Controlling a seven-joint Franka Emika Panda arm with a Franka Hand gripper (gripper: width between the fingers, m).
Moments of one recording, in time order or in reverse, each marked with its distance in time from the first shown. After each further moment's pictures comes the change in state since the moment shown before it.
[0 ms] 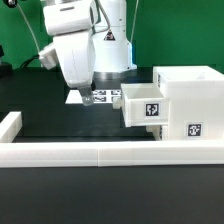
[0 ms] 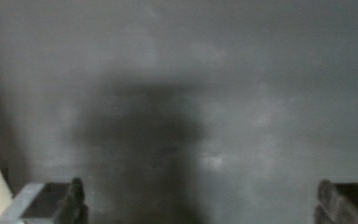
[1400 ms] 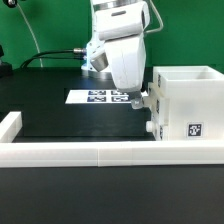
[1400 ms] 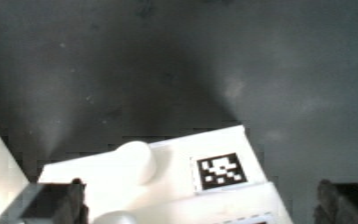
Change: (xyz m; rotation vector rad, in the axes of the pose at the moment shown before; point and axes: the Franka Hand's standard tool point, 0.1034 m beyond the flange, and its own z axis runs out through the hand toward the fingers) arm 0.082 0.013 0.010 0.001 0.034 0.141
